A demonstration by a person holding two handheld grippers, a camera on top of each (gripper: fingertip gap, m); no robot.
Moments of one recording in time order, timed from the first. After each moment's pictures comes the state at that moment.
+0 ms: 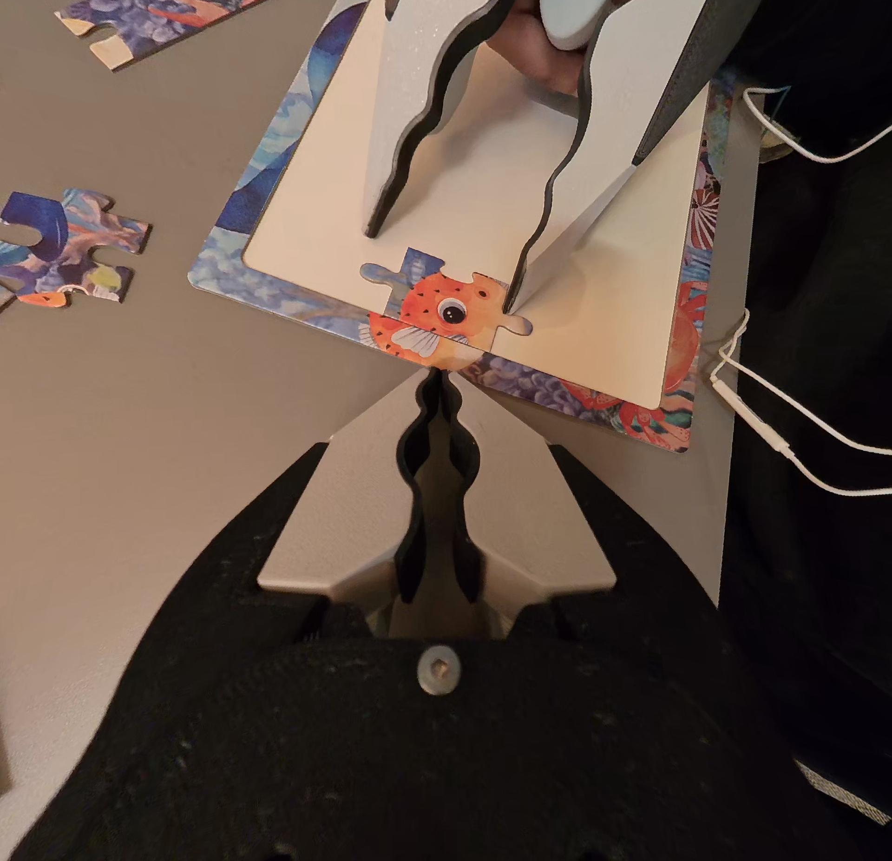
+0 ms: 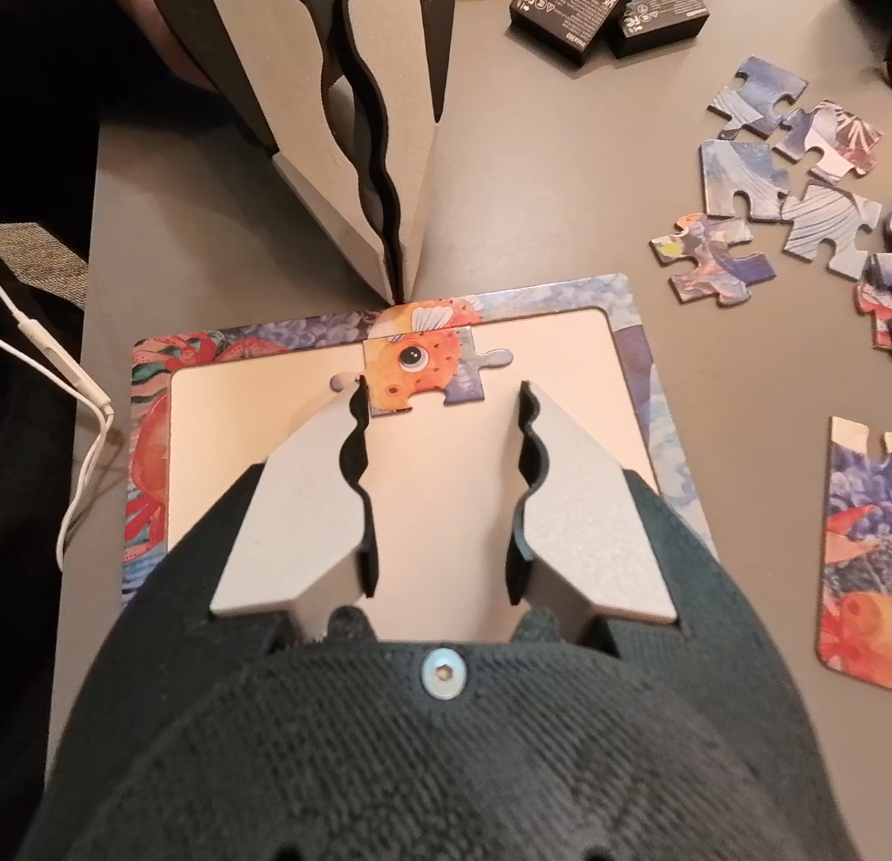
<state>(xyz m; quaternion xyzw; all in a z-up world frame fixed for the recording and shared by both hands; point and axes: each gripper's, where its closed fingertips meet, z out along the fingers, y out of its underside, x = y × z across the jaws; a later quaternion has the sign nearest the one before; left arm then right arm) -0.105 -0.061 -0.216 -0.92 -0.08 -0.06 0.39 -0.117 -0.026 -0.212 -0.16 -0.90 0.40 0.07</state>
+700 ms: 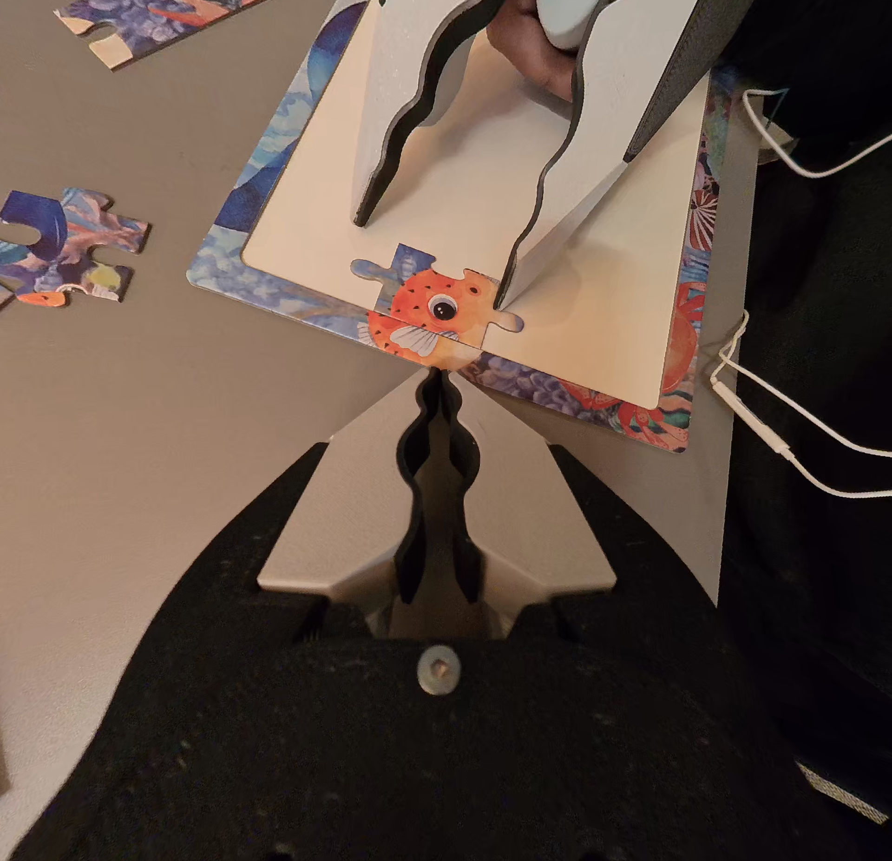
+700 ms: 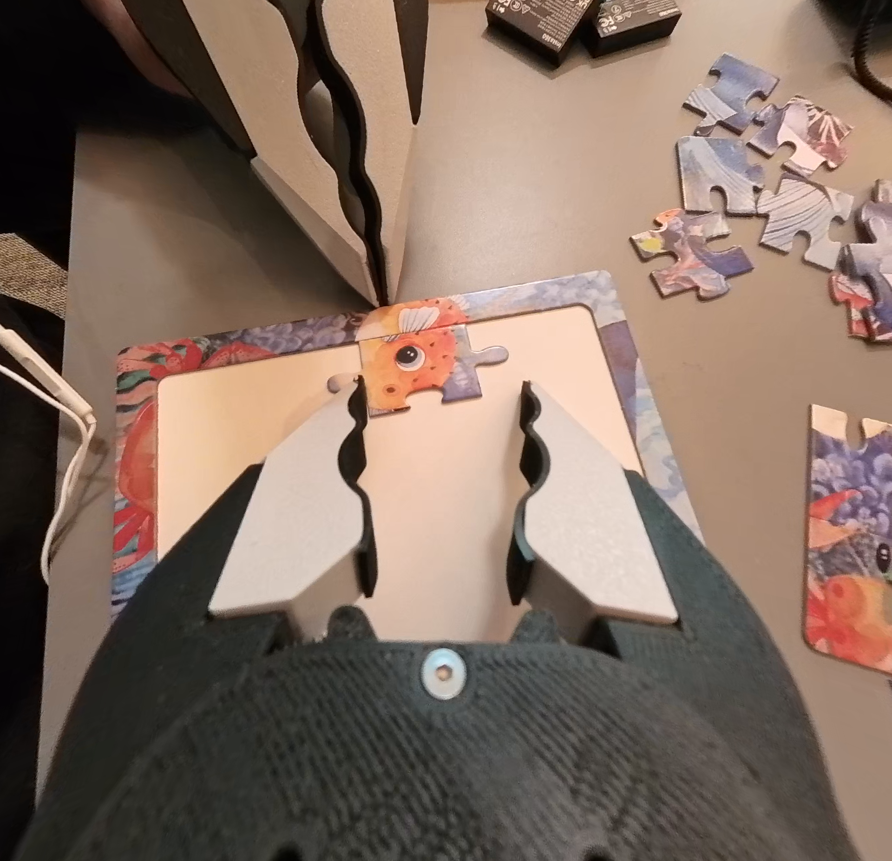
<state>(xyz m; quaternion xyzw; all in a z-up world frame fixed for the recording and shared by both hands) -0.105 -0.061 -0.215 -0.92 -0.08 -0.06 0.39 -0.122 -0.024 -0.212 -0.18 -0.90 0.40 0.08</state>
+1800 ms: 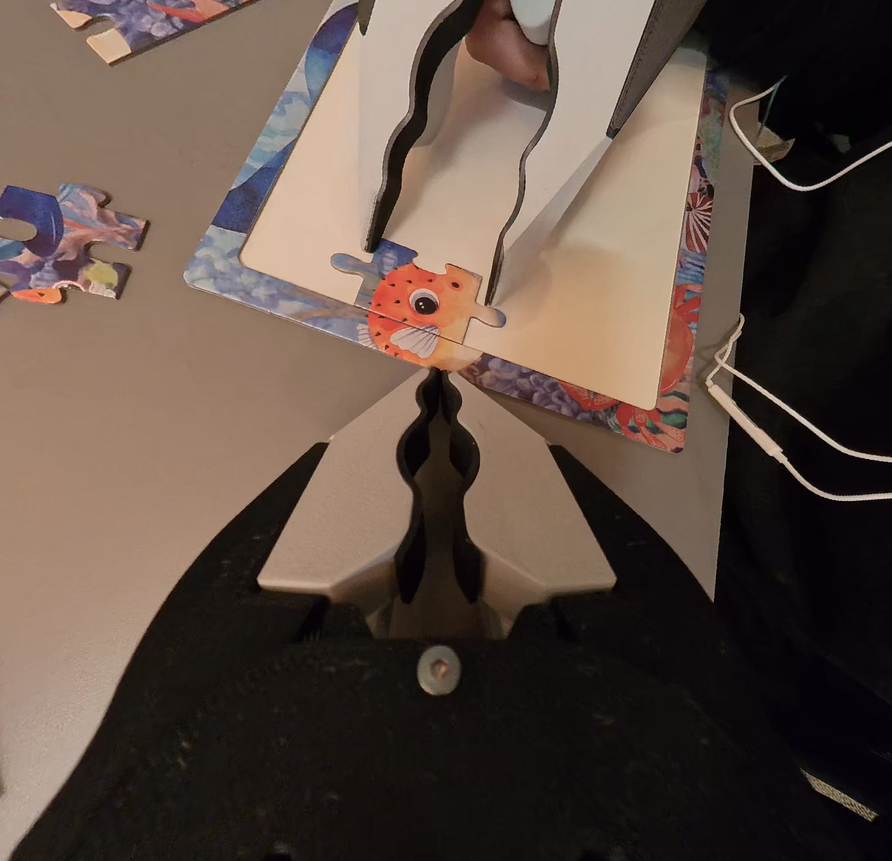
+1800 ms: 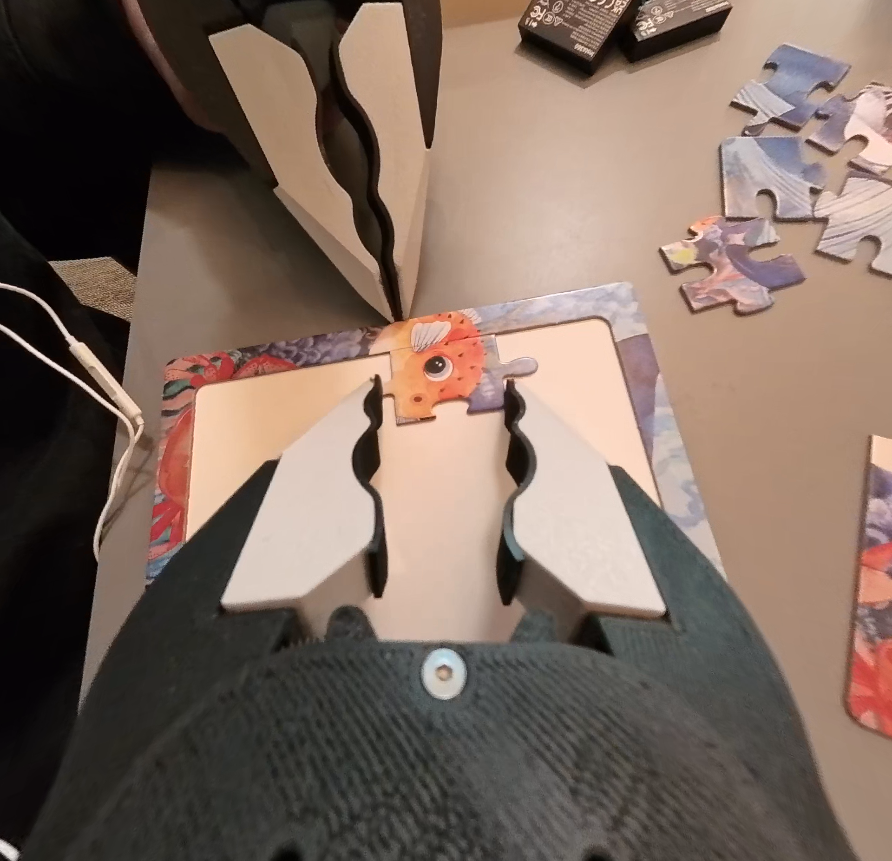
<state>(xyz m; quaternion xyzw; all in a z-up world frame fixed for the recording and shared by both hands) -0.105 -0.061 -0.215 -0.92 -0.08 -0.07 0.39 -0.120 -0.030 -0.208 -0.17 -0.89 0.42 0.01</state>
